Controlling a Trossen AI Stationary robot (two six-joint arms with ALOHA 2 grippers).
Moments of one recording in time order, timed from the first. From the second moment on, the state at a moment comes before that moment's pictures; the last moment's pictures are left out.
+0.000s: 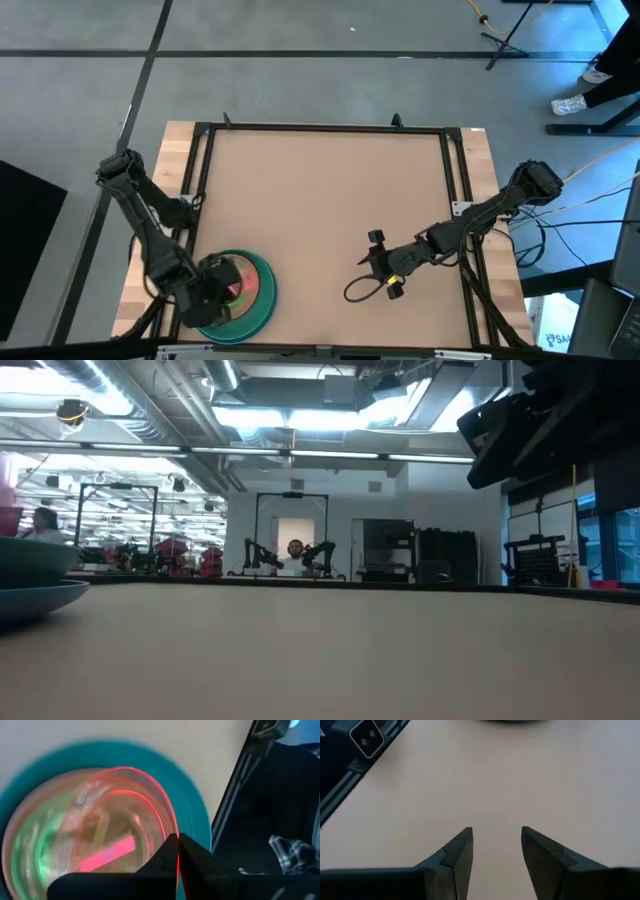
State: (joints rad) left arm -0.93 1.42 1.14 -0.87 -0.27 -1.39; right arm 0.53 1.44 0.74 -0.02 0.19 0.07
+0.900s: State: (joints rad) left arm -0.83 1.42 1.10 -0.83 -0.44 -1.09; right arm 0.53 1.44 0.74 -0.02 0.19 0.04
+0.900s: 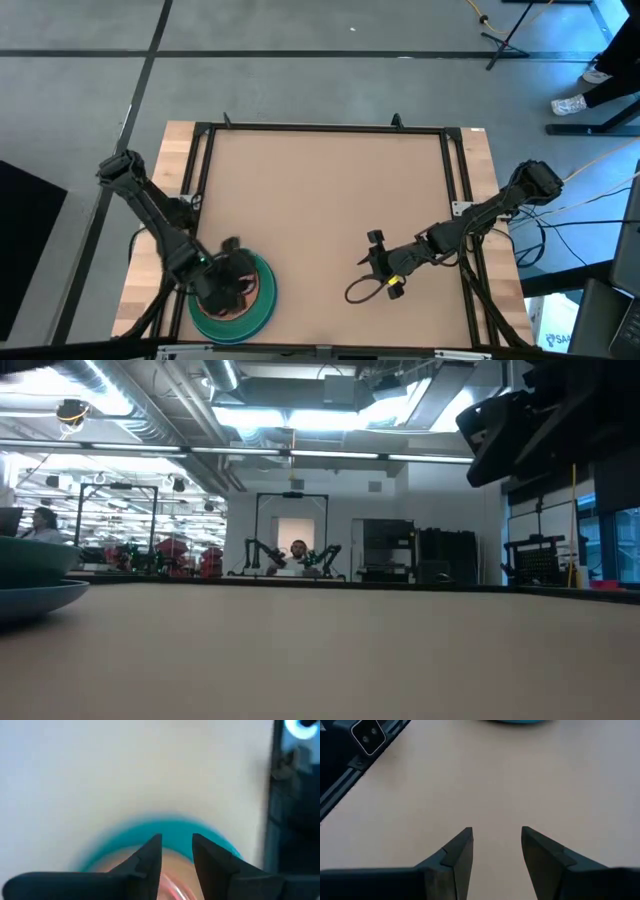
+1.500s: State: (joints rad) left arm -0.25 1.34 1.04 -0.40 -0.33 -0.04; right arm 0.31 1.30 0.53 0.08 0.03 0.00
